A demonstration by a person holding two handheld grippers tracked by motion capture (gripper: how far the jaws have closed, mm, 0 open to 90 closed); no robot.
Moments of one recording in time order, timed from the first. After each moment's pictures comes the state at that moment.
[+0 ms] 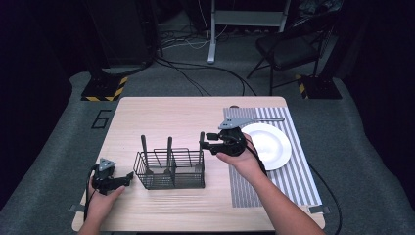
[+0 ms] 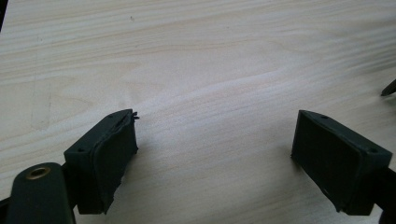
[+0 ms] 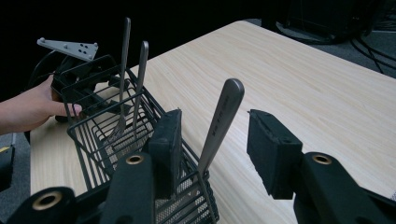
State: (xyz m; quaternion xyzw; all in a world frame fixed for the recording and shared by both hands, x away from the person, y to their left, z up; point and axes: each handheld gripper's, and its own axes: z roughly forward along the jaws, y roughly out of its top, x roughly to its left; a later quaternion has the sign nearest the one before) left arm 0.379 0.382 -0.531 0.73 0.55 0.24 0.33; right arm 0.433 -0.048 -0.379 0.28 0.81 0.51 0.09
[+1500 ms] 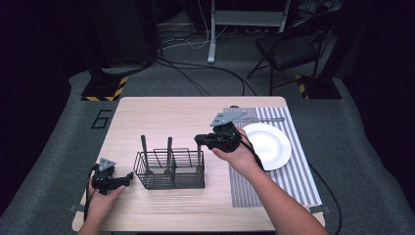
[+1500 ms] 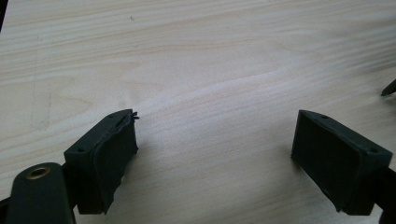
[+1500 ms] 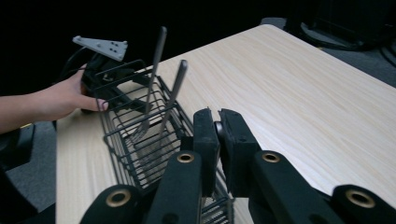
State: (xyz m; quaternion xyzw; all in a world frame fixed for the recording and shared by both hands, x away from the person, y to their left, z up) left arm 0.379 0.382 -0.531 0.73 0.55 0.24 0.33; right arm 0.431 -0.032 -0.354 0.23 0.83 0.50 0.07
